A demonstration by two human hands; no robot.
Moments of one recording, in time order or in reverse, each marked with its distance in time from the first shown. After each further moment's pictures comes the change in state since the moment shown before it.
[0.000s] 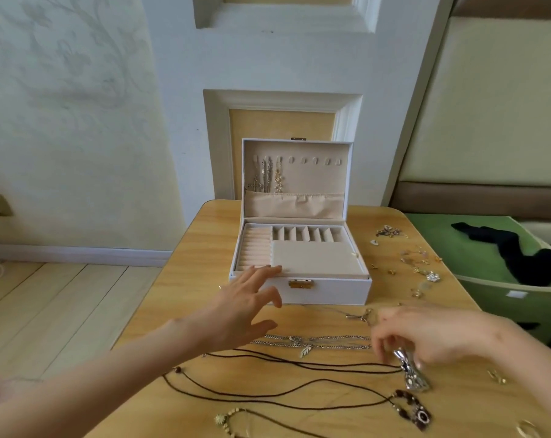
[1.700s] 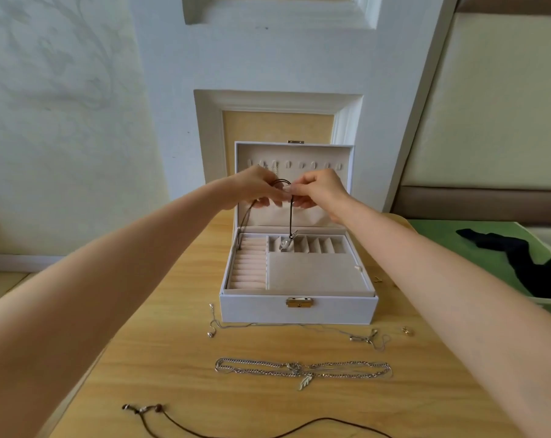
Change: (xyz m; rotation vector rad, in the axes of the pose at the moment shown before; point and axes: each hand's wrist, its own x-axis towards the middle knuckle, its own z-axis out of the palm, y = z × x) left_hand 0.165 -0.073 -0.103 -0.670 0.005 -0.407; right_hand 0.167 0.007 -0.158 1.187 0.898 -0.077
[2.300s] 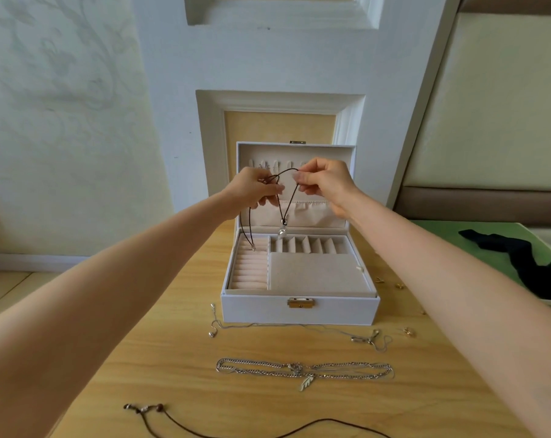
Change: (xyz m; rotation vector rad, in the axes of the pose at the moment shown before) left_hand -0.001 -0.014 0.008 -0.183 0.223 0.042; right_hand -0.004 -0.012 -0.007 0.248 0.038 -0.058
